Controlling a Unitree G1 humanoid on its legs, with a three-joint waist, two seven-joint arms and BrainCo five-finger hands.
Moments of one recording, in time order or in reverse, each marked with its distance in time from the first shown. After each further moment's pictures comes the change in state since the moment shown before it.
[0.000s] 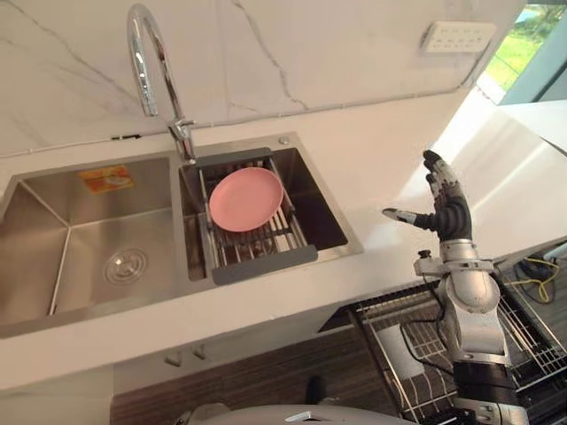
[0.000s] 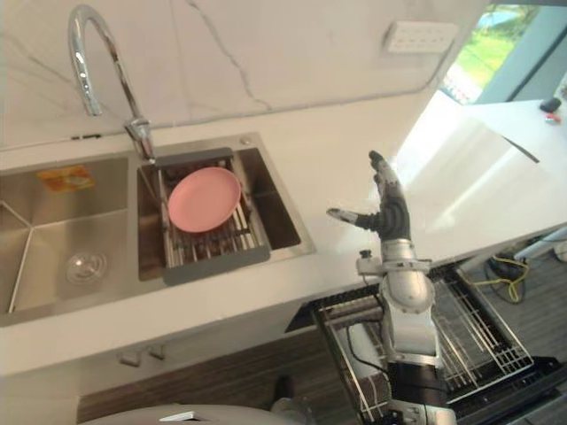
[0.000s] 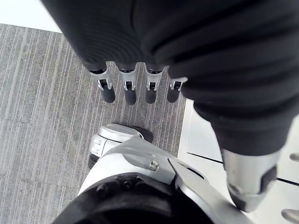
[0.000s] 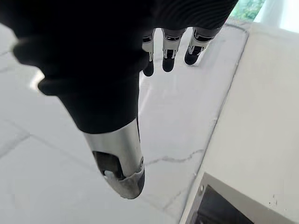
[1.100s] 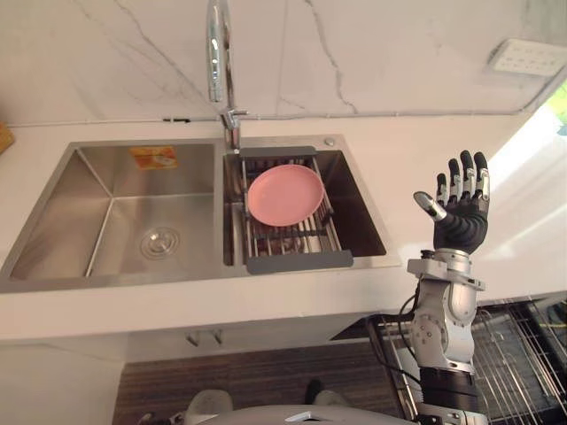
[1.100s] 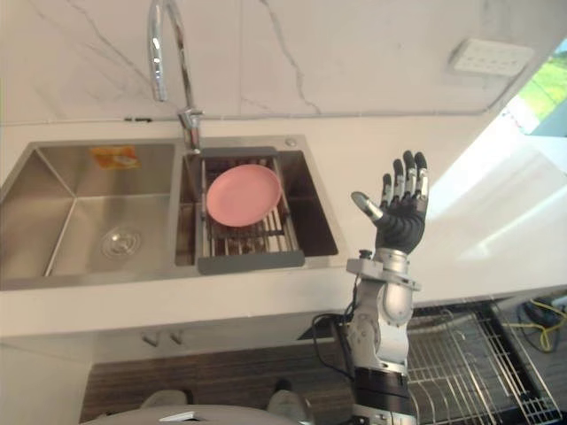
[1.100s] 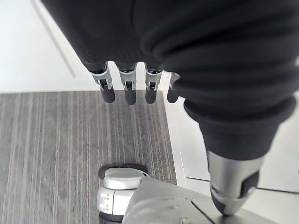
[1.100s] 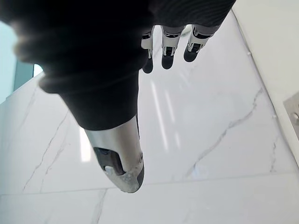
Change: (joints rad) left arm 0.005 0.000 -0.043 -0.058 0.265 -0.098 0.110; right arm 0.049 0.222 -0.011 -0.067 0.556 -0.141 -0.072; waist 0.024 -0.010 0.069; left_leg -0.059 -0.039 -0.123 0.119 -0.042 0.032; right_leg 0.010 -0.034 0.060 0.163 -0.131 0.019
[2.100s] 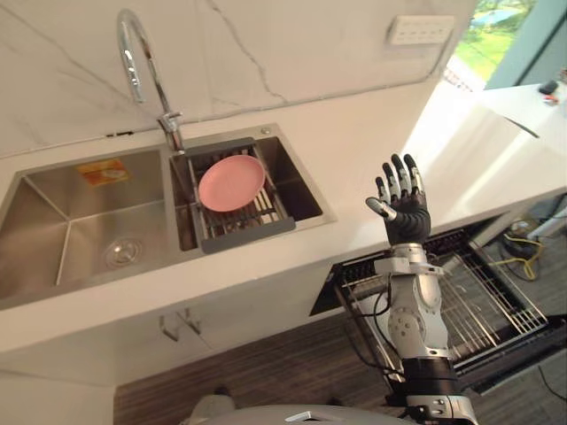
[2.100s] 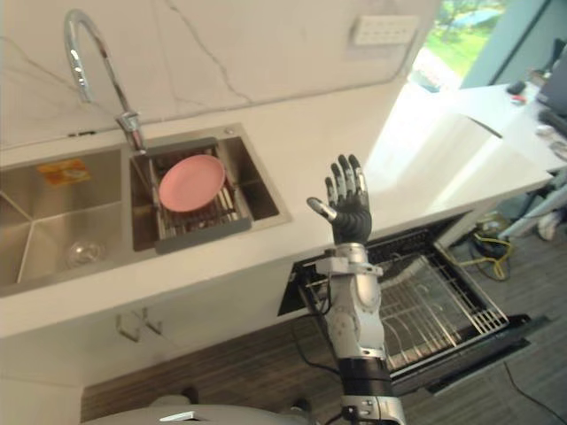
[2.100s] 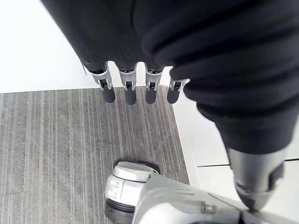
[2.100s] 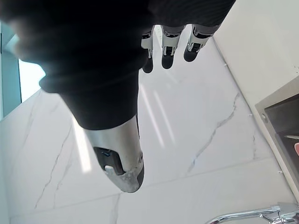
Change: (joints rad) left arm 0.039 -0.042 0.021 0.043 0.028 -0.033 0.090; right arm -0.046 -0.005 0.110 0.110 0.061 0.051 0.106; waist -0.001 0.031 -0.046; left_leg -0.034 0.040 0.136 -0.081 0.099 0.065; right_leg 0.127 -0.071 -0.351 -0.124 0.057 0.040
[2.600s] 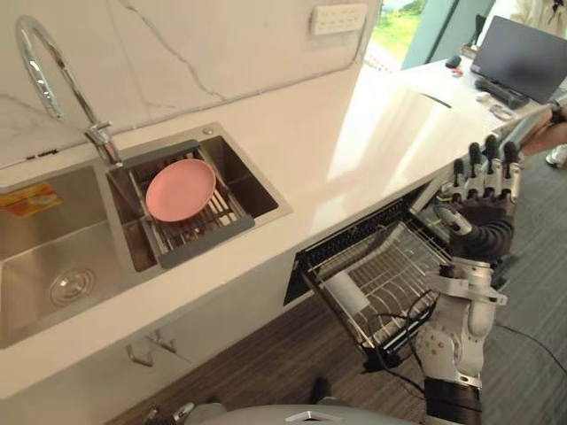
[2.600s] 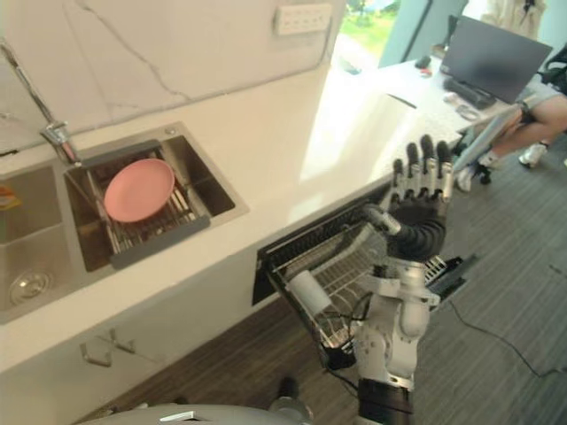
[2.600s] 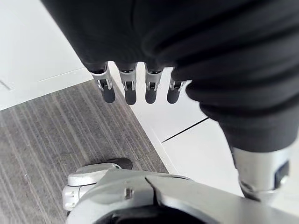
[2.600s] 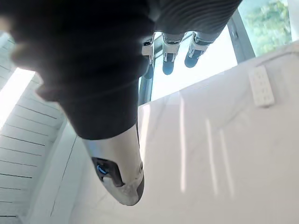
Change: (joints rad) left arm -0.007 0.036 -0.053 -0.031 0.025 -0.073 -0.043; right arm 0.092 0.030 -0.126 -0.202 0.013 -0.142 0.159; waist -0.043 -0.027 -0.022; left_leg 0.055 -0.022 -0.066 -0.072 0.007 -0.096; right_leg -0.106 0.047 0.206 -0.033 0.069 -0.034
